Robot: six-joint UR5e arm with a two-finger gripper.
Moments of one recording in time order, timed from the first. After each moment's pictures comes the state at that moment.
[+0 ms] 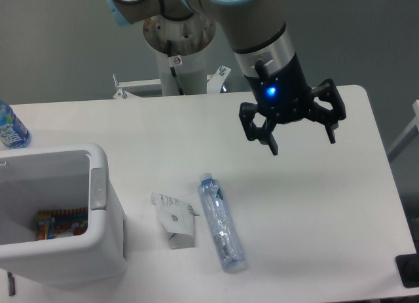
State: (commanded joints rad) arm 2.44 -1.79 -1.35 -1.03 1.81 0.62
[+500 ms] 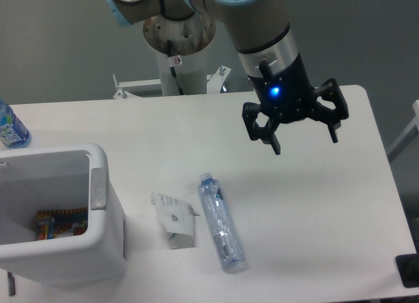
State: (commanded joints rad) arm 2.44 -1.77 -1.41 -1.03 1.81 0.60
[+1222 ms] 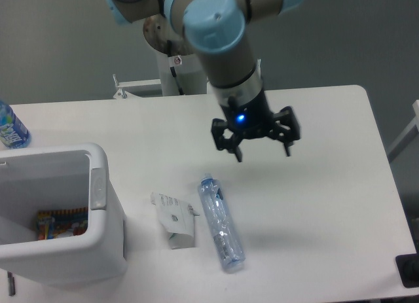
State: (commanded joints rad) arm 2.35 -1.77 -1.66 -1.01 1.78 0.47
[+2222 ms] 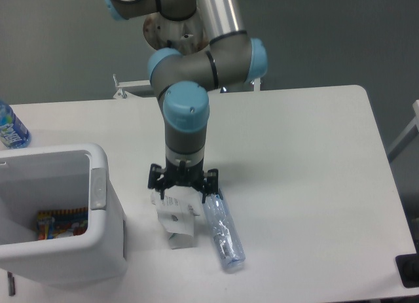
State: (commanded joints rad) arm 2.26 -1.97 -1.73 -0.85 1.45 0.29
